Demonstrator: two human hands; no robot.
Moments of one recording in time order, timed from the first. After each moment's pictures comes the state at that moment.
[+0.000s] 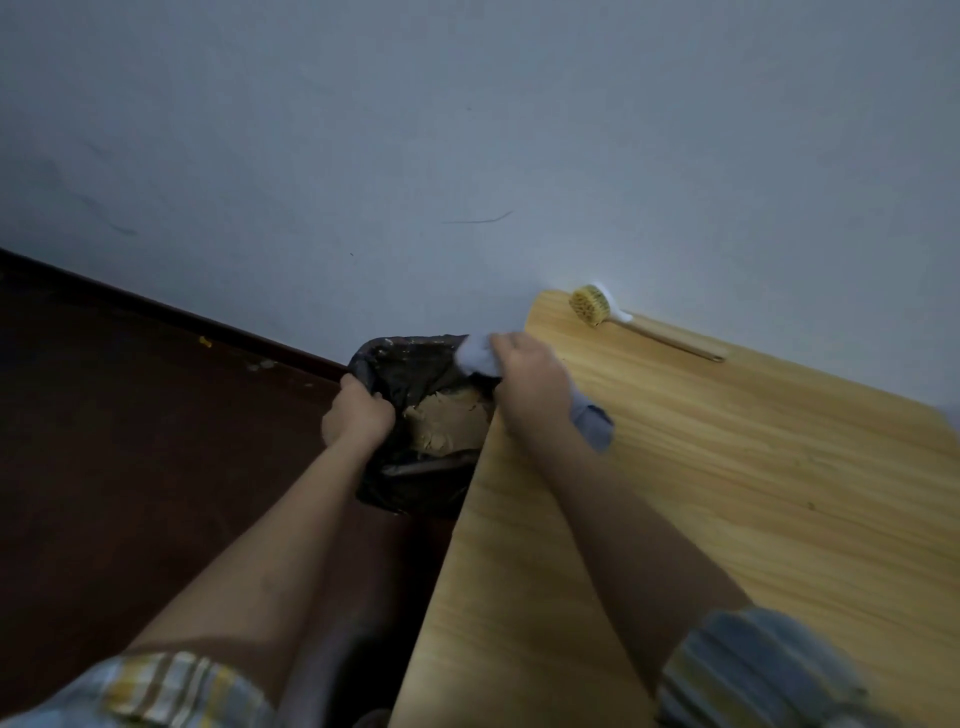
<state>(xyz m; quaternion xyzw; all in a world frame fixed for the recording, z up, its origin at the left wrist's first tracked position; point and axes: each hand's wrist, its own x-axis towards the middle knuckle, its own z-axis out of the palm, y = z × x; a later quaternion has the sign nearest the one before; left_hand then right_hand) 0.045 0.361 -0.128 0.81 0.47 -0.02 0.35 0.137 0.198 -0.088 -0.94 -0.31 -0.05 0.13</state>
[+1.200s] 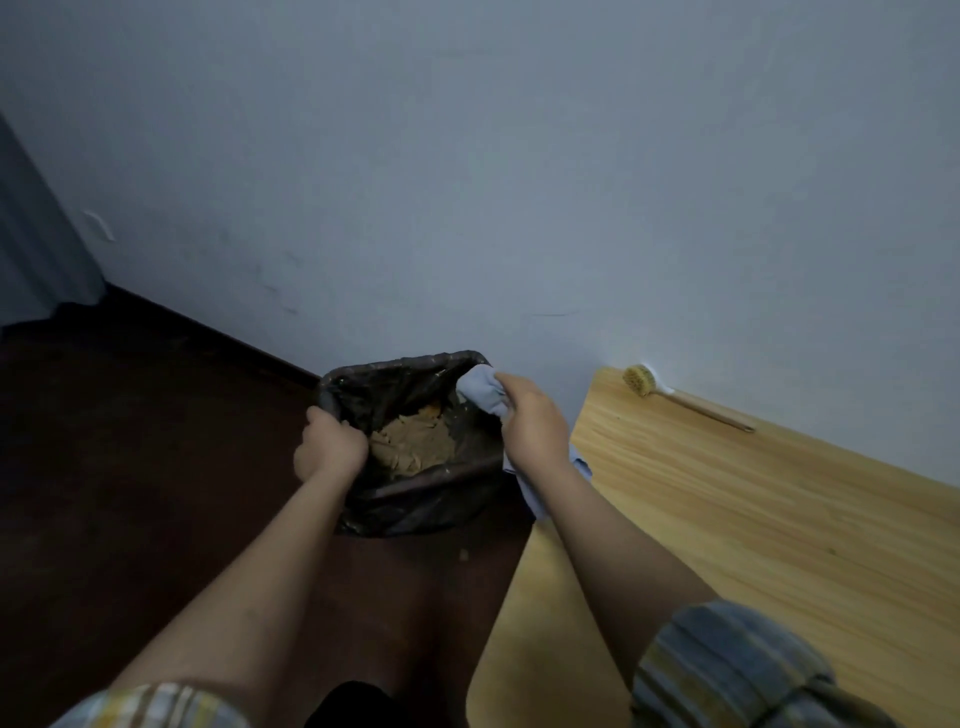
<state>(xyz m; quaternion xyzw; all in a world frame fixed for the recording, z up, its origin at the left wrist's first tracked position) -0.127 0.409 -0.020 0.75 0.57 0.12 0.31 0.011 0.240 -0.005 -0.89 -0.32 0.00 0.32</state>
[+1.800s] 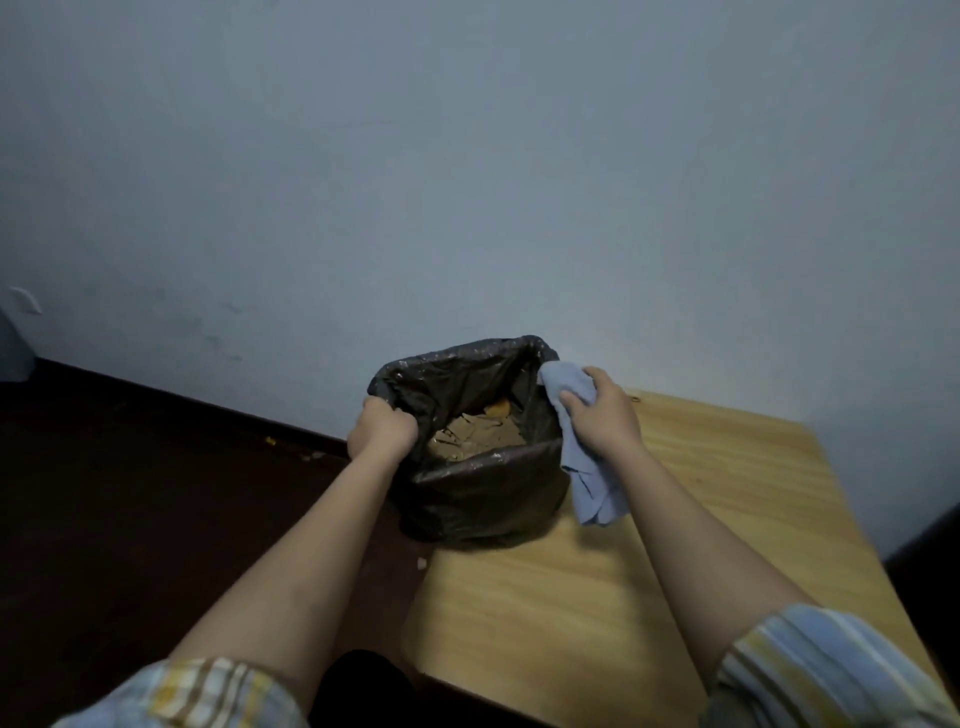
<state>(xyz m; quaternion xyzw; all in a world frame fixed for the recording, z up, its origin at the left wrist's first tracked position) -0.104 0.260 0.054 0.81 0.45 0.10 0.37 0.015 0.040 0.057 -0.90 -0.14 -0.01 0.41</state>
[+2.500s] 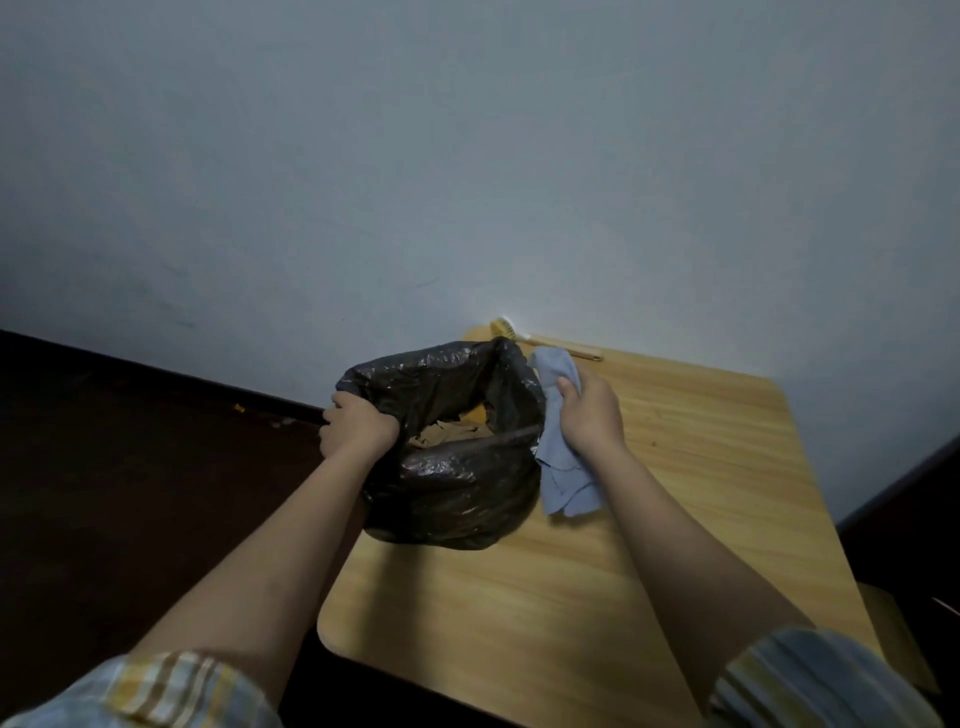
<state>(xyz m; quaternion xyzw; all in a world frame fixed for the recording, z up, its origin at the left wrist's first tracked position) -0.064 0.192 0.021 0.82 0.48 0.00 0.31 0.056 -0.024 0.004 -0.89 -0.09 0.01 0.45</state>
